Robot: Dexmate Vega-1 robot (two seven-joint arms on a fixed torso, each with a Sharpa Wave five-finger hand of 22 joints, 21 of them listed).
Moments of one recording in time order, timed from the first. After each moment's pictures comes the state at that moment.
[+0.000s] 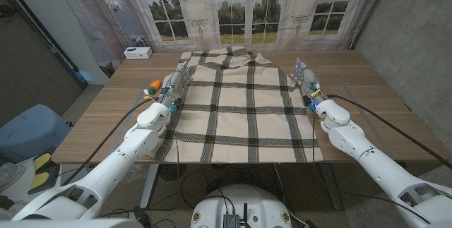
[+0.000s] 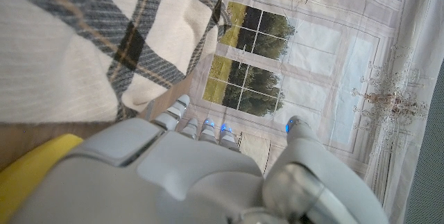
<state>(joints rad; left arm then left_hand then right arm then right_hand) 0.84 0.51 0.37 -1.30 -0.65 -0.29 -0.03 0.27 0.10 0.35 0.05 0.19 -0.17 -0.07 0.17 0.17 -0.17 -0.05 0.19 0.18 -0.17 -0.02 0.18 0.17 -0.17 0.07 0.66 0.17 -0.84 -0.52 -0.37 -1.32 0.63 0.28 0.00 0.24 0.12 0.28 -0.04 0.19 -0.09 -0.01 0.19 0.18 -0.09 0.04 0.22 0.19 -0.17 0.04 0.19 0.19 0.07 0.00 0.20 0.17</state>
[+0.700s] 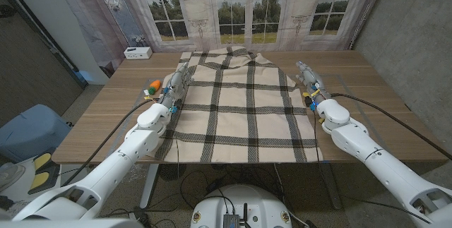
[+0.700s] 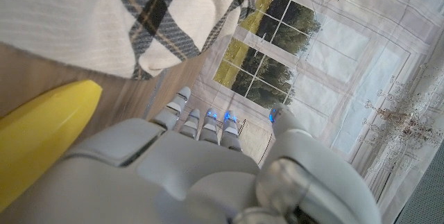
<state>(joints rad) 0.84 0.51 0.37 -1.30 -0.65 -0.29 -0.04 0.27 0.10 0.35 0.05 0.19 -0.17 -0.07 0.19 0.17 -0.17 -0.05 0.20 0.18 -0.17 -0.02 0.18 0.17 -0.17 0.07 0.66 0.17 -0.90 -0.59 -0.38 -1.49 0.47 0.13 -0.25 0.36 0.19 0.39 -0.08 0.19 0.09 -0.01 0.21 0.18 0.02 0.06 0.25 0.19 -0.05 0.04 0.23 0.20 0.16 0.02 0.22 0.17</state>
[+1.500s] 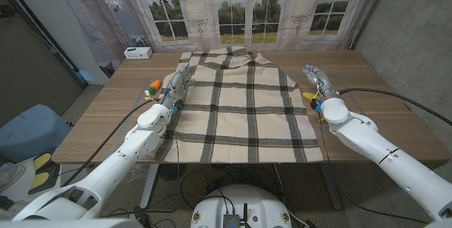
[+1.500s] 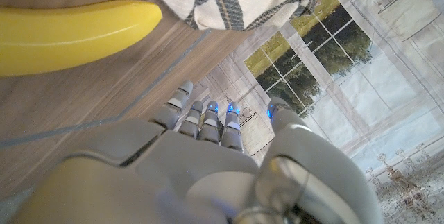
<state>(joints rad) 0.84 0.51 0.38 -1.30 -0.66 -0.29 -0.05 0.27 0.10 0.35 0.04 0.19 -0.17 -0.07 0.19 0.17 -0.17 -0.04 0.20 0.18 -0.17 -0.01 0.18 0.17 -0.17 0.08 0.65 0.17 -0.96 -0.73 -0.40 -1.80 0.25 -0.32 -0.48 0.40 0.19 0.43 -0.08 0.19 0.18 -0.02 0.22 0.18 0.11 0.06 0.26 0.19 0.02 0.02 0.25 0.20 0.20 0.03 0.23 0.17</state>
